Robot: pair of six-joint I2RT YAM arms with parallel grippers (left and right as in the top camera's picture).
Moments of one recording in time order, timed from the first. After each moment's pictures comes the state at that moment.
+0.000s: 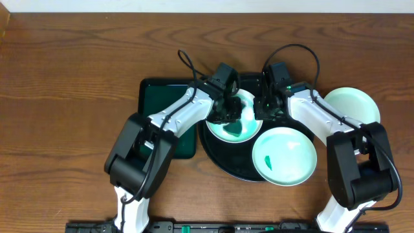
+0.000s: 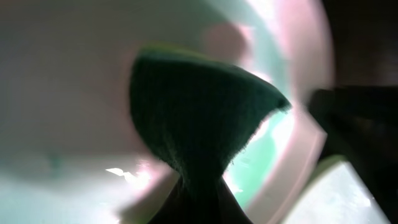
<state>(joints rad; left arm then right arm) -0.58 2.01 1.36 -0.58 0.35 -0.59 0.33 1.88 1.17 -0.56 -0.10 0.24</state>
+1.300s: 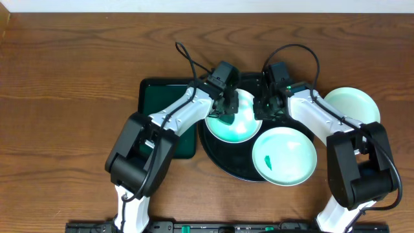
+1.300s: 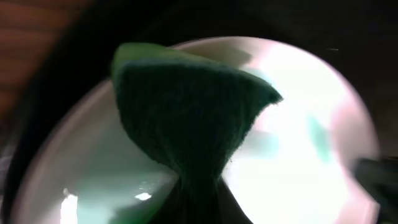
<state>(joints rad) -0.57 2.03 1.36 -0.49 0.17 -0.54 0.33 1.88 1.16 -0.56 -0.10 0.24</state>
